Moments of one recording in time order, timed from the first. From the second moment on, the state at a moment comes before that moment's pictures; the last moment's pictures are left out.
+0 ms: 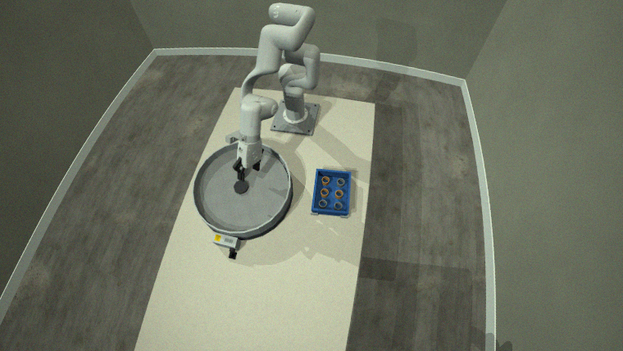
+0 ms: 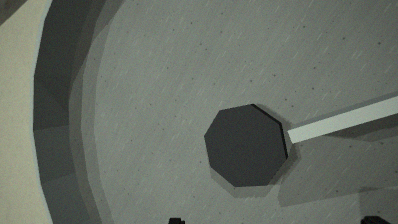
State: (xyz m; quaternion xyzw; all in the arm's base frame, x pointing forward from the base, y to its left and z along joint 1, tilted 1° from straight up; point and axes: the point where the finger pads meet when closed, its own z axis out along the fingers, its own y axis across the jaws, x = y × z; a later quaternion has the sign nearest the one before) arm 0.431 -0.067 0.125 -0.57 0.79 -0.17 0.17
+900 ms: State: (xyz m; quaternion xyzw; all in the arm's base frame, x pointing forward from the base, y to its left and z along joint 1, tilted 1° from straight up) arm 0.362 -0.076 0.179 -0.44 0.89 -0.03 0.04
